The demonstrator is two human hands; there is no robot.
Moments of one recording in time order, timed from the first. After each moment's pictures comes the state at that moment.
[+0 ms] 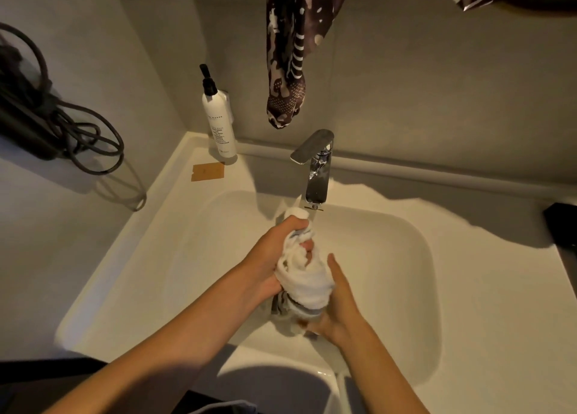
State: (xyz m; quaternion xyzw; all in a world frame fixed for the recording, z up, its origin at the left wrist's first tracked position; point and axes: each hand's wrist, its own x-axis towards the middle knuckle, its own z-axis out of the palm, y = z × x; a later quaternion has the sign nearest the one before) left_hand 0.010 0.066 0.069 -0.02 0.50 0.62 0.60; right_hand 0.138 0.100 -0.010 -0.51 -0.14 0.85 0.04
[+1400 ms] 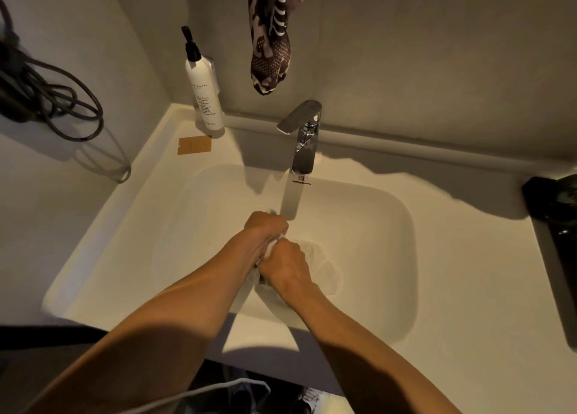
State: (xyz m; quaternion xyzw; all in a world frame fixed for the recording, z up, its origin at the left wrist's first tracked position) left_hand 0.007 0.084 0.023 0.04 0.84 0.29 0.45; right_hand 0.089 0.071 -0.027 -0.47 -0.76 0.45 -0.04
